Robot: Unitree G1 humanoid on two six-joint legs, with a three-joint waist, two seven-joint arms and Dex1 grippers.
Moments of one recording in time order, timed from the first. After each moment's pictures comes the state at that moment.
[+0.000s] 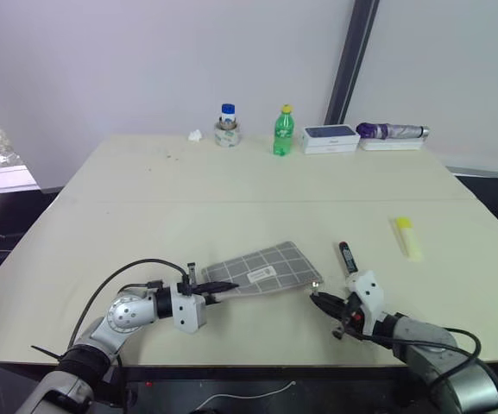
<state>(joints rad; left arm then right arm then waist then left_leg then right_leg) -0.41 0.57 -0.33 0.51 0.08 -0.99 -0.72 0.01 -0.57 0.04 -0.33 0.33 0.45 0.67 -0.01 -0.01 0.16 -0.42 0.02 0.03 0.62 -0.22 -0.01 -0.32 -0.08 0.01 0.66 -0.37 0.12</state>
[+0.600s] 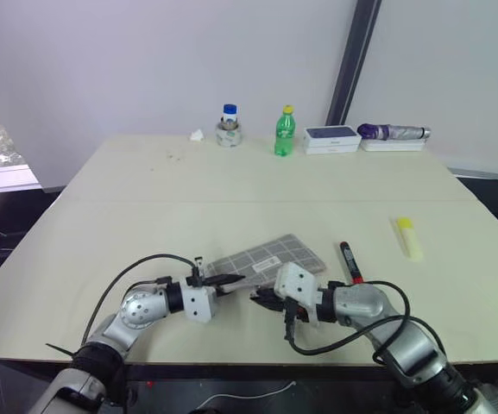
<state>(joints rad) -0.45 0.50 -0.31 0.51 0.15 -0.90 -0.66 -0.34 -0.55 0.38 -0.28 0.14 0.35 0.86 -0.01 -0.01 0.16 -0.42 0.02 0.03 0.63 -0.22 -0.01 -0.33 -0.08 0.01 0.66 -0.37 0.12</state>
